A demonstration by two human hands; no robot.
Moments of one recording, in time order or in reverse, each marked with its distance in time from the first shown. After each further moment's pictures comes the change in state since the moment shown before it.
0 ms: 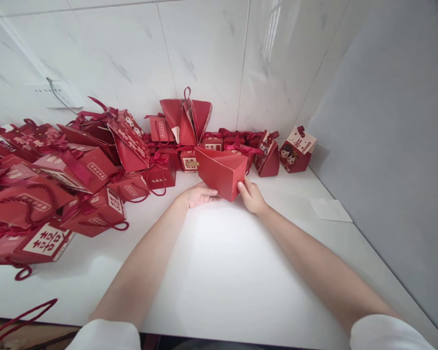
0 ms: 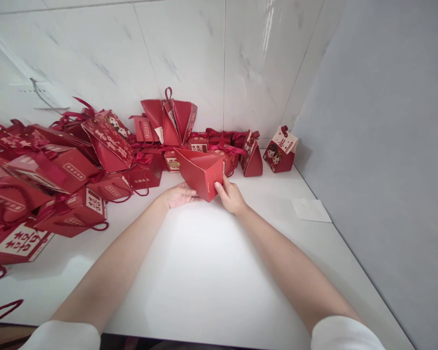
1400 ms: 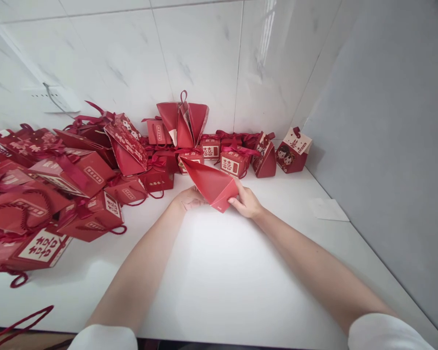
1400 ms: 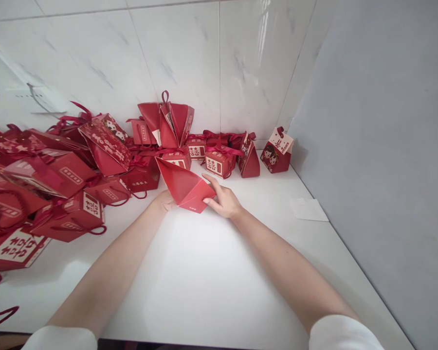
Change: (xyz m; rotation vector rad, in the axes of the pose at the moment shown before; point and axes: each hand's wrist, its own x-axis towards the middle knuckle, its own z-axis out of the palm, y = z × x) left_hand 0.001 0.002 -0.020 0.037 0.000 0.128; right_hand -0.002 -0.007 0.001 -0.044 -0.139 -0.249
